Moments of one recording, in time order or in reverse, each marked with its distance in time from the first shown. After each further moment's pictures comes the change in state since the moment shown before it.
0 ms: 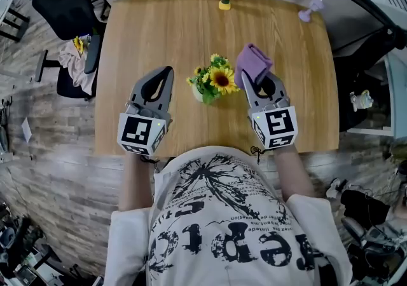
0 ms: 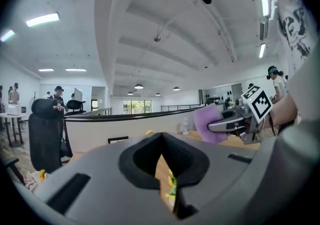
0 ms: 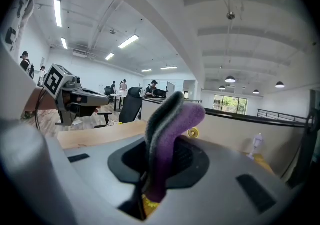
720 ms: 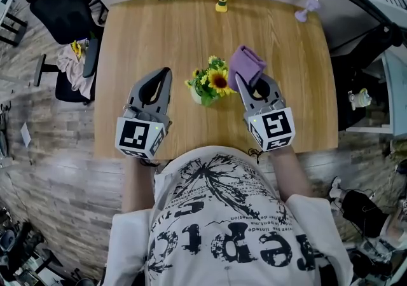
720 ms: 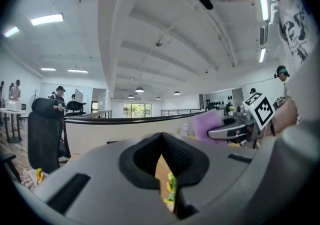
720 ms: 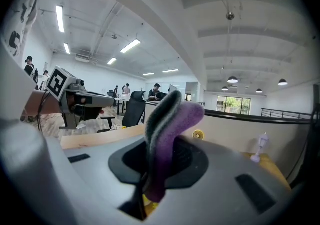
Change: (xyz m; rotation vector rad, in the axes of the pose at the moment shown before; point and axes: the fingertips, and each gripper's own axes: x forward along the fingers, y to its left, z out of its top) left arm -0.002 -0.008 0.014 -0.016 -0.053 0.005; right arm -0.006 0.009 0.005 0.019 -0.049 0.038
